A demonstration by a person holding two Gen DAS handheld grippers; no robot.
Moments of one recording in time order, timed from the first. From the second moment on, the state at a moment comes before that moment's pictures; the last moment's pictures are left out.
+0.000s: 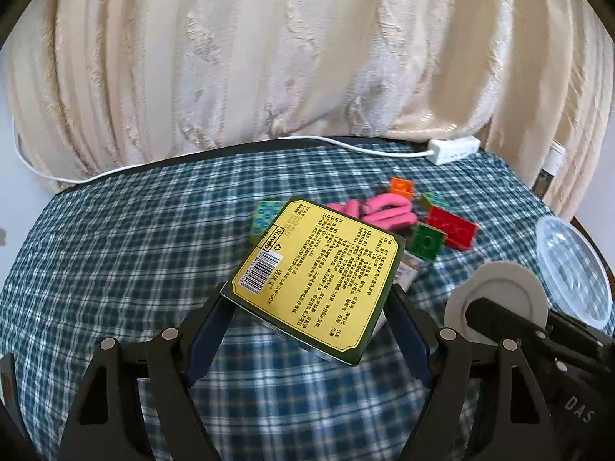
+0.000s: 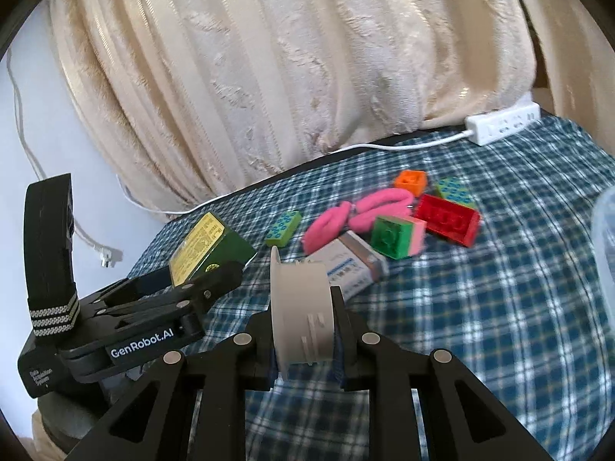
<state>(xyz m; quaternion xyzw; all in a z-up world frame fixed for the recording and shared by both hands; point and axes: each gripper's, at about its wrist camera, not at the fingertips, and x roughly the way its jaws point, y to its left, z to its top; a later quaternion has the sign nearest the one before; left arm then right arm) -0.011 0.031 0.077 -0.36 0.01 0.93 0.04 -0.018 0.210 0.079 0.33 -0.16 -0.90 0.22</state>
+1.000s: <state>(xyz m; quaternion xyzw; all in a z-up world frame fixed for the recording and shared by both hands) 0.000 0.146 0.078 -0.37 0.08 0.92 0.14 0.022 0.392 0.098 0.27 -0.21 -0.94 0.04</state>
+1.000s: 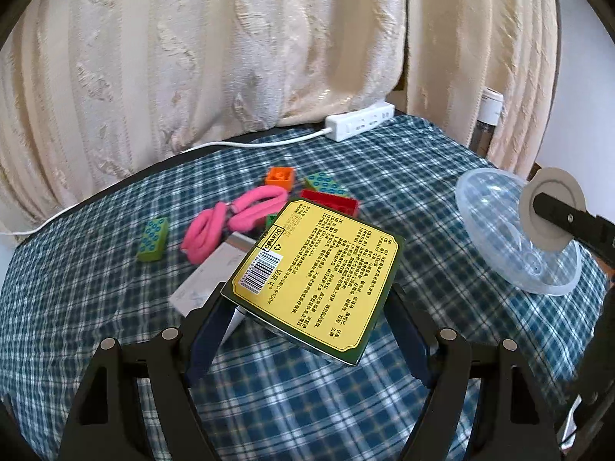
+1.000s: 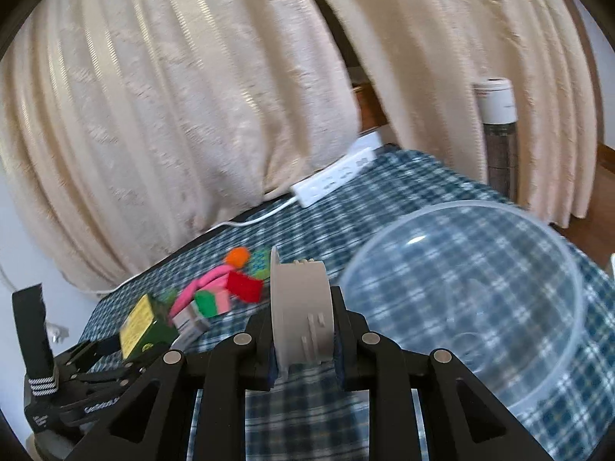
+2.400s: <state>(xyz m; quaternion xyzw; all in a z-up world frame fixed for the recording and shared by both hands) 0.005 0.263 0.094 -0.35 0.13 0.90 0.23 0.037 0.470 0.079 0.26 -0.22 -0.94 -0.06</state>
